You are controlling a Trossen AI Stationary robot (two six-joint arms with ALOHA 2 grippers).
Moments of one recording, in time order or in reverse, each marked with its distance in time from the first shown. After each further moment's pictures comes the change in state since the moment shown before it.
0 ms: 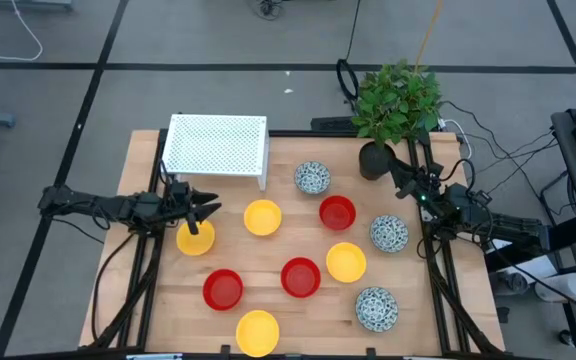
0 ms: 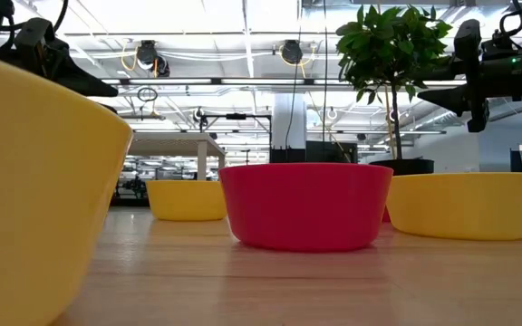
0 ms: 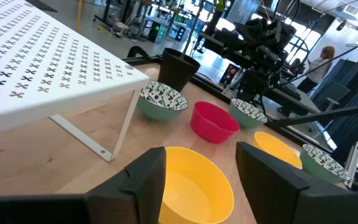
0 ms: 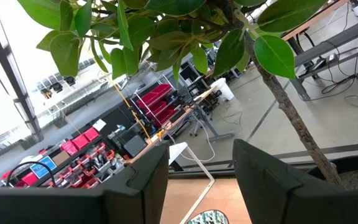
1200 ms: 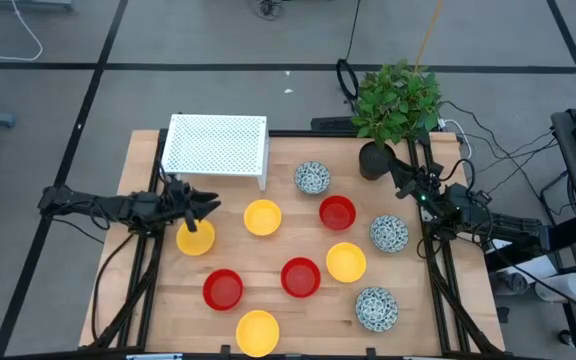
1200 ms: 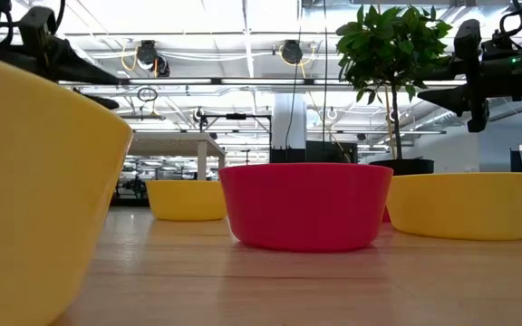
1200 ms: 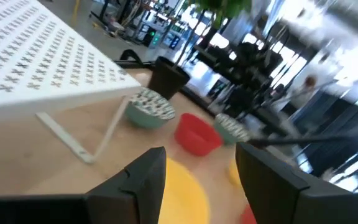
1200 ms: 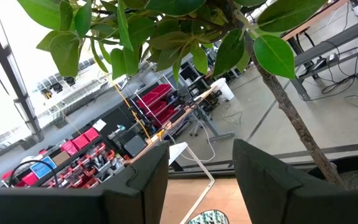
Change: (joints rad) left arm 0.000 0.000 0.000 0.067 0.006 -0.129; right arm 0.000 0.000 0.000 0.000 0.000 0.001
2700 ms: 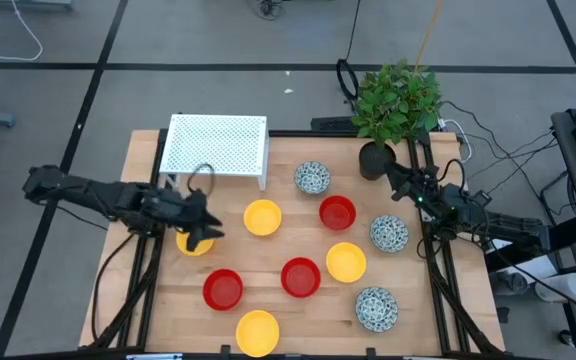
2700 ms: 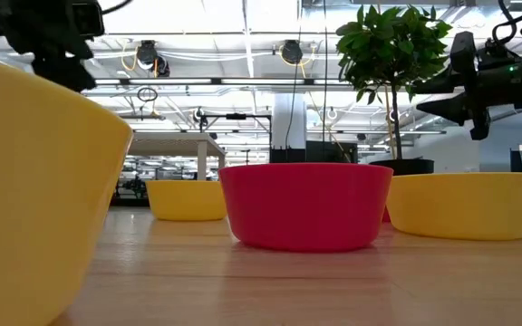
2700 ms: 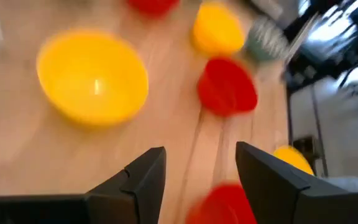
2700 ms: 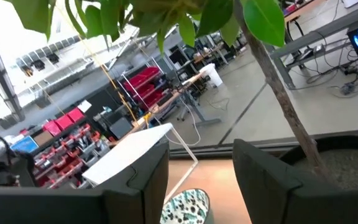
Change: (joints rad) left arm -0.049 0.561 0.521 -0.534 0.438 -0.098; right arm 0.001 0.007 0.000 -0.102 0.000 0.002
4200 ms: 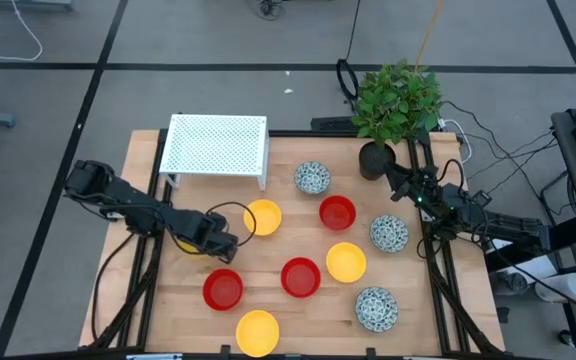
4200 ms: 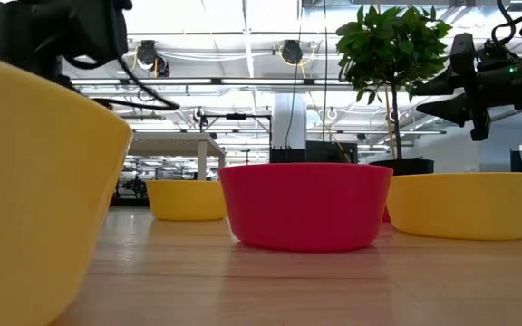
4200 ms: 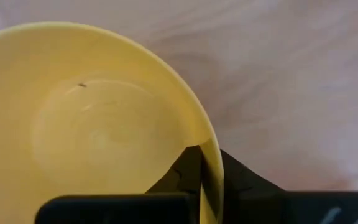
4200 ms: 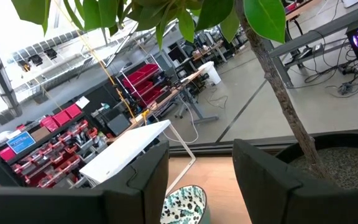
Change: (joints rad) left arm -0.103 0.745 0.167 -0.280 -0.017 -0.674; right arm 0.000 0.000 0.000 -0.010 -0.003 -0.008
